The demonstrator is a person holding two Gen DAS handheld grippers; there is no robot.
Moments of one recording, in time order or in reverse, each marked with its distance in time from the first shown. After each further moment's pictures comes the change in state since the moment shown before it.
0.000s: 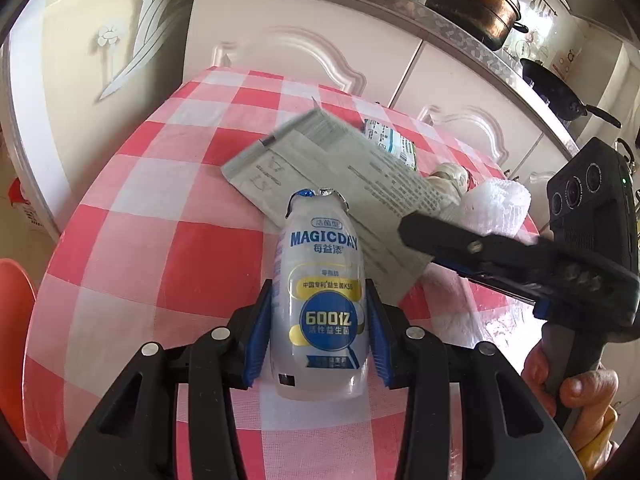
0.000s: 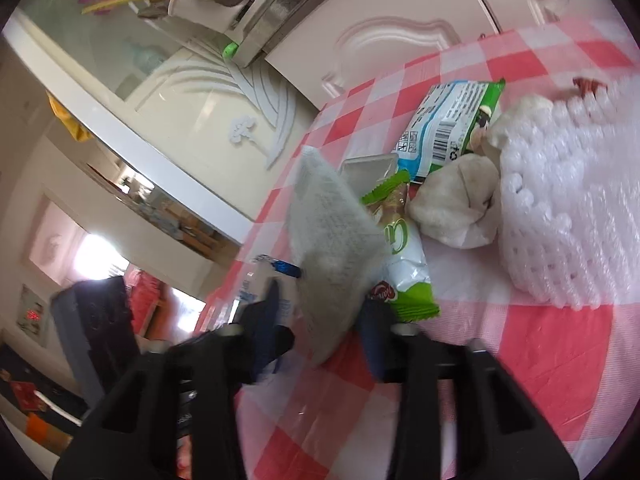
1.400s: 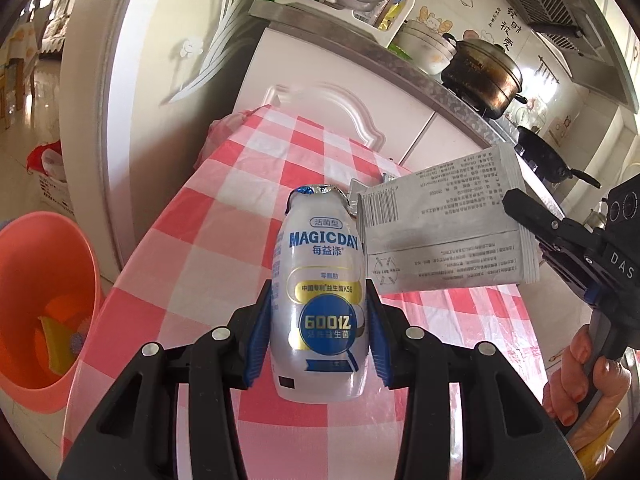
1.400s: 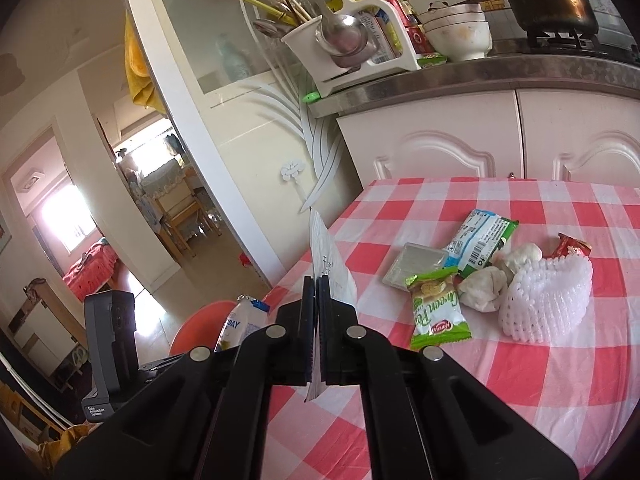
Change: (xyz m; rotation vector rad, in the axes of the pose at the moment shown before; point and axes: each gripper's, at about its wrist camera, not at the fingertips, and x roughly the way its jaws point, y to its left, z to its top) left arm -0.090 0.051 -0.037 -0.143 -0.165 -0.051; right arm -0.067 0.114 -0.014 -0.315 -0.189 -0.107
